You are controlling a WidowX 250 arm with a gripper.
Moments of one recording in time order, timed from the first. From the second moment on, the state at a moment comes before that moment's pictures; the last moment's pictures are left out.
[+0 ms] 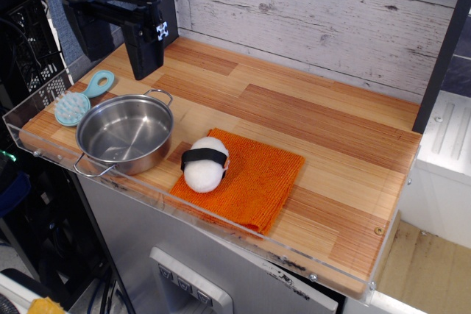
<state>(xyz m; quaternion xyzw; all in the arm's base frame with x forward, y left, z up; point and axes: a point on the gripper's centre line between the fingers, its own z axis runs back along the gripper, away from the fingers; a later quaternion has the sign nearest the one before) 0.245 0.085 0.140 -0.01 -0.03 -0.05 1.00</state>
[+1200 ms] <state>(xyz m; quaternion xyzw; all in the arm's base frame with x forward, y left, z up) 0.237 0.037 0.044 0.04 -0.01 -0.13 0.99</state>
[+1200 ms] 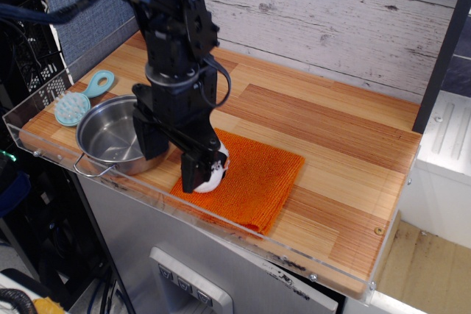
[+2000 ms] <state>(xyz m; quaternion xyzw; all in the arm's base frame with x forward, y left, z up) 0.254 0.024 0.034 0.03 -0.03 -0.12 0.99</state>
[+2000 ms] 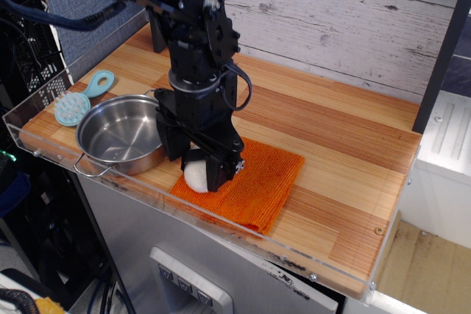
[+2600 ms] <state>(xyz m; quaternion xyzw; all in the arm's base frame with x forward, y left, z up) 0.257 0.025 0.028 0.03 -0.02 -0.12 0.99</state>
